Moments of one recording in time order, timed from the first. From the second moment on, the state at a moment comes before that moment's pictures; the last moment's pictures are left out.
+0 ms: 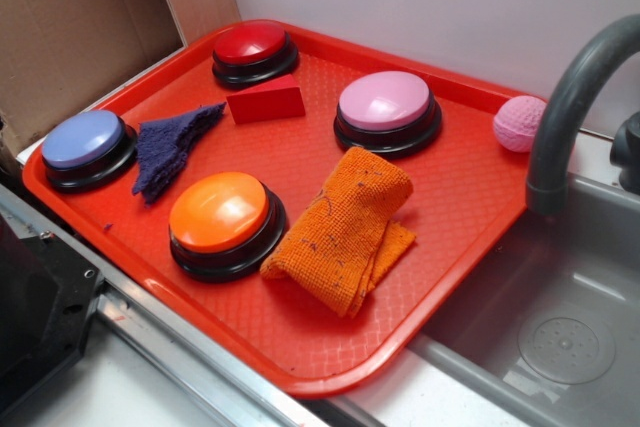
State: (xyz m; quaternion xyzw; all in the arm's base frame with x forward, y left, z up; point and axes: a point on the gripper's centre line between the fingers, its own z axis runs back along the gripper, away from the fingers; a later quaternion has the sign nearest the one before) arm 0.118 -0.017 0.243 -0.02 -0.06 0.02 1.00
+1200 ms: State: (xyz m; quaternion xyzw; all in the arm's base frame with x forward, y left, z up) arm 0.167 -0.072 0.185 -0.02 0.01 -0.09 1.00
